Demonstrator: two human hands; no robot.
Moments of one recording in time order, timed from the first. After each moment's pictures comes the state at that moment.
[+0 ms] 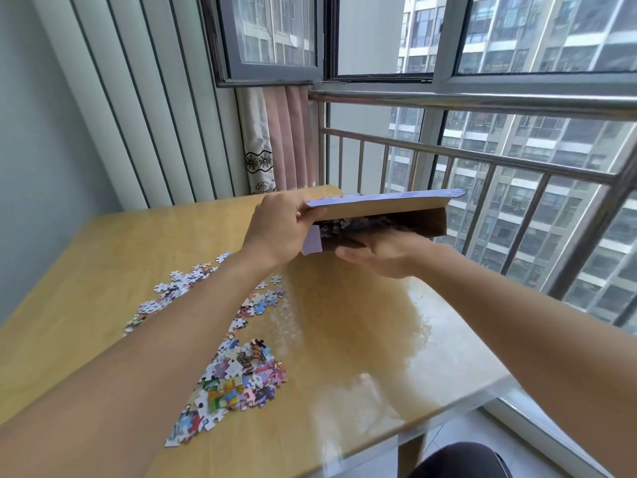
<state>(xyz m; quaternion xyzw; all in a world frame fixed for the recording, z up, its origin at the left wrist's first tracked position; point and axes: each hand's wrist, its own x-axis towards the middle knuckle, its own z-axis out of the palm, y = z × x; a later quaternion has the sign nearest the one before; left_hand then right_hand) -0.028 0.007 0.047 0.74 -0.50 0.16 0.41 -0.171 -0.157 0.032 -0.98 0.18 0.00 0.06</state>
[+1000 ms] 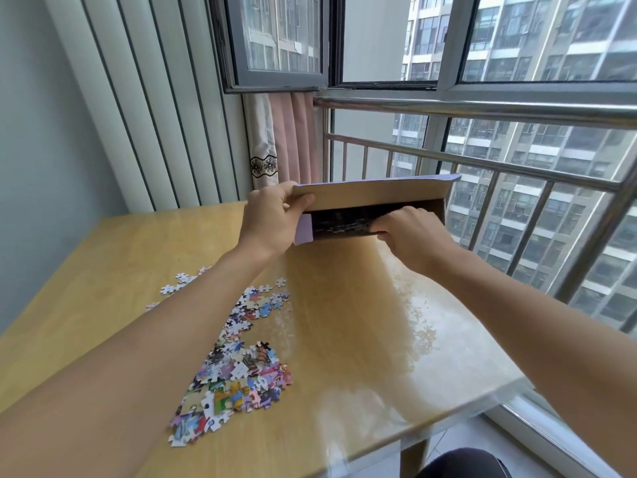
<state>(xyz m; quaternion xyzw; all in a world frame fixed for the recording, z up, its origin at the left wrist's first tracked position) -0.014 0.014 0.055 0.73 -0.43 0.13 0.51 -0.183 -0.158 0.050 -0.96 0.15 -0.22 -0.09</state>
